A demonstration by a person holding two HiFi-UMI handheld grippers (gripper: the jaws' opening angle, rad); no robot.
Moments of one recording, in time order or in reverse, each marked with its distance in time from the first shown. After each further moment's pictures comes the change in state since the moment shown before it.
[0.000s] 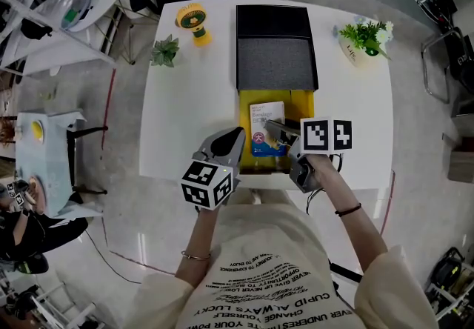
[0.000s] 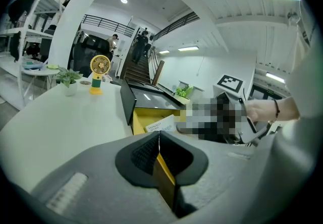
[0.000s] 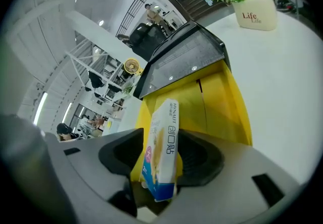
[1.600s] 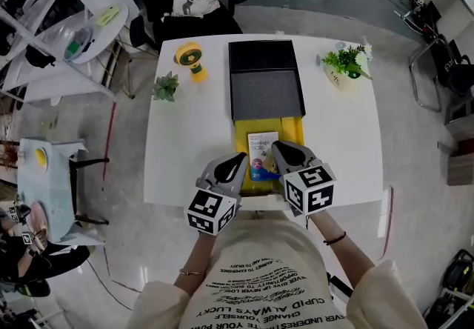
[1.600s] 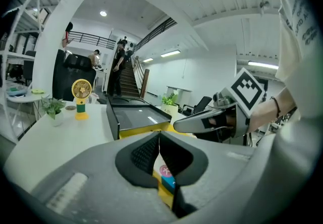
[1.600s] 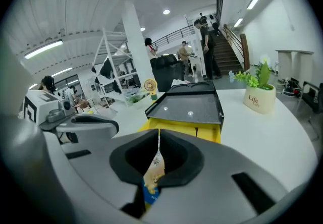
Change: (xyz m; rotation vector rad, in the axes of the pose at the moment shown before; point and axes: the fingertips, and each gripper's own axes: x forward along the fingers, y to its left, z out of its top) left arm -0.009 -0.030 0.033 0.204 -0.096 -0.082; right arm -0.041 0.028 0.023 -0.529 -0.356 -0.198
